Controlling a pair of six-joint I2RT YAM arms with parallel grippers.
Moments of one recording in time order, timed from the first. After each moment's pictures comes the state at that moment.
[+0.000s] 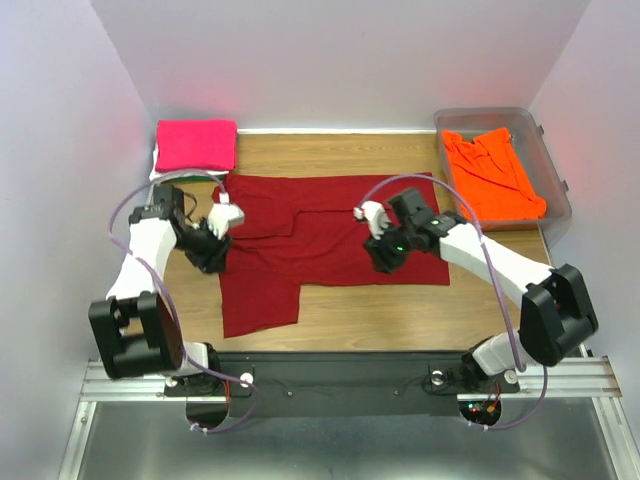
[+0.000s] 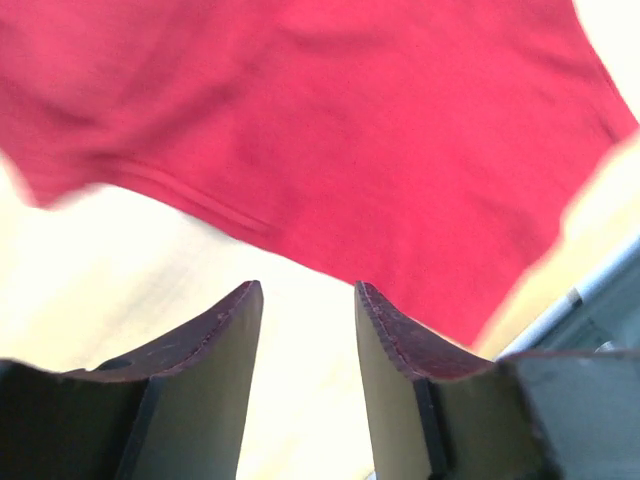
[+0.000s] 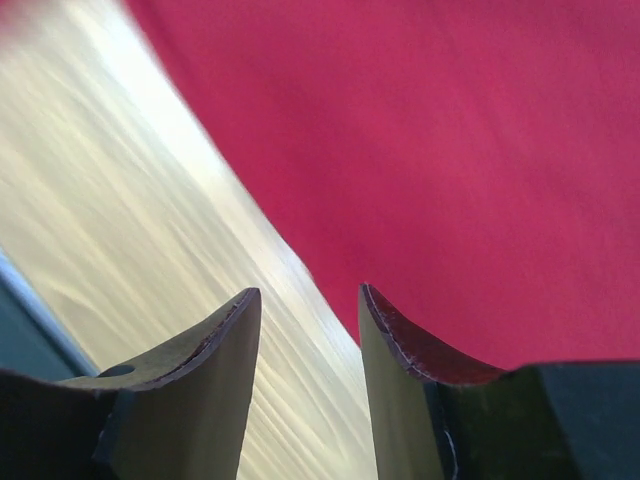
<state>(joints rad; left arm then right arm) 0.15 1.43 1.10 -1.01 0.52 0.89 0.60 1.48 1.07 -0.56 -0.36 -0.29</state>
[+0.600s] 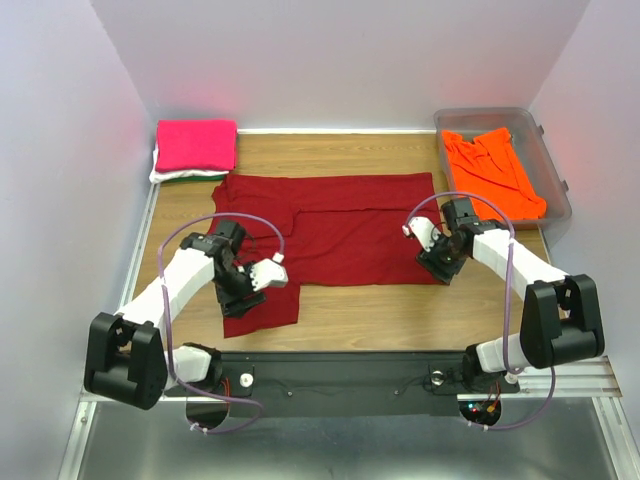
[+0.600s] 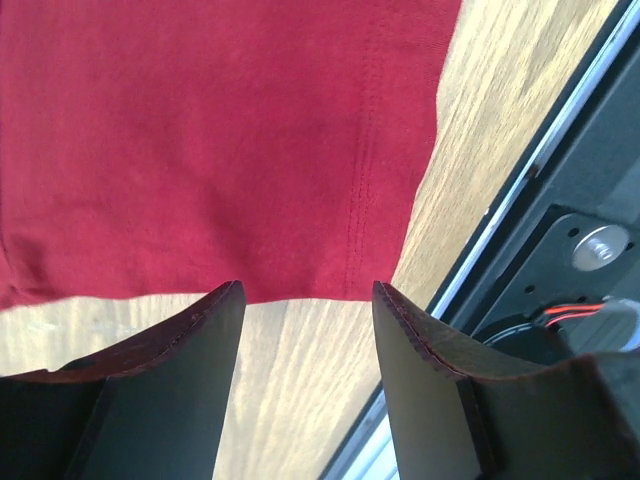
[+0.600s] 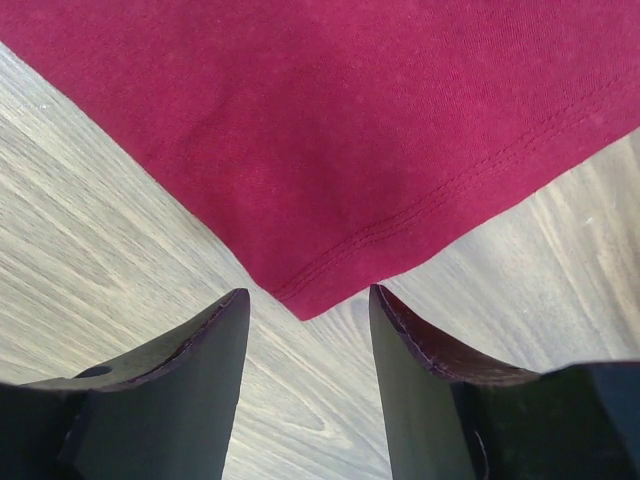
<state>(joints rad) -0.26 1.22 0.78 -1.07 0.29 0.97 0.17 1.40 0.85 -0.71 -0.17 -0.74</state>
